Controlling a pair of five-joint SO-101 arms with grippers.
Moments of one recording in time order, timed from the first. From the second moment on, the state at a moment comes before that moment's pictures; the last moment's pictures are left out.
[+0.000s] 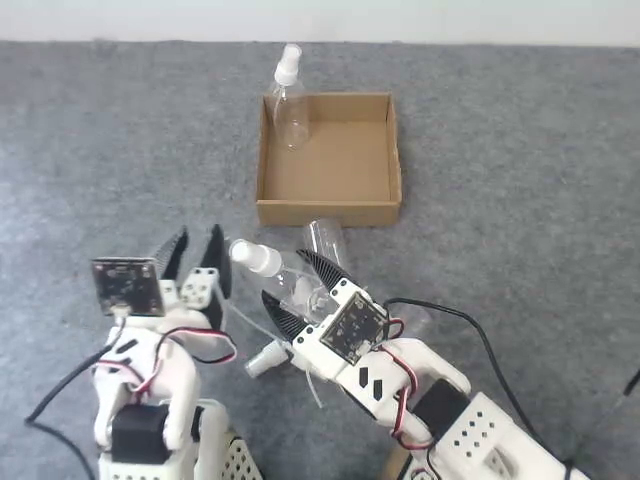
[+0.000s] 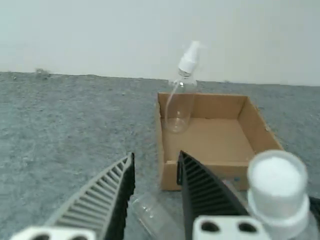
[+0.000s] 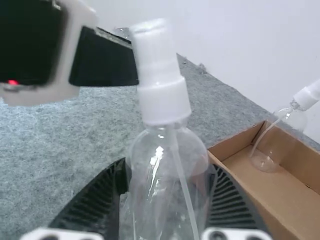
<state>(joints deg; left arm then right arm) -1.9 -103.0 77.1 59.1 9.6 -51.3 -77.7 88.2 11.8 10.4</state>
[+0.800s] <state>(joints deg) 3.5 -103.0 77.1 59.8 2.5 -51.3 -77.7 88.2 11.8 10.3</state>
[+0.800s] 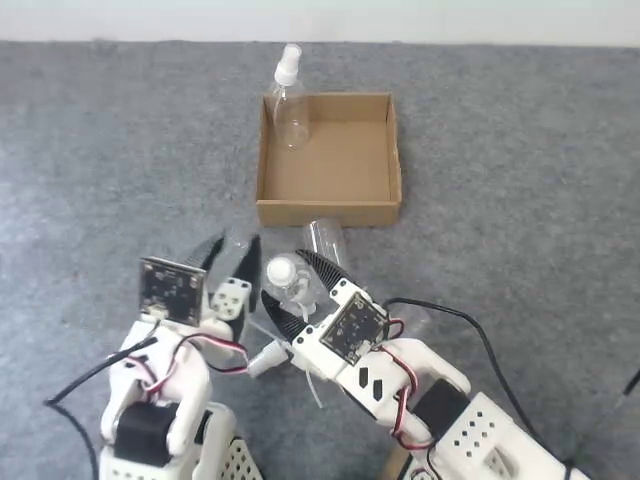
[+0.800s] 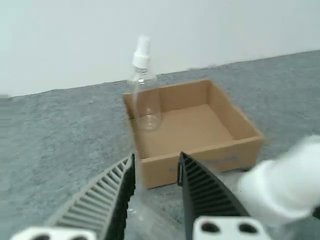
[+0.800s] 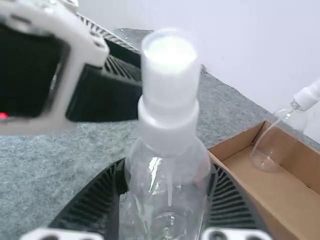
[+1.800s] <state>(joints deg) -23.0 -102.8 86.7 64.7 2.4 -45.8 -76.1 68.8 25.4 5.7</state>
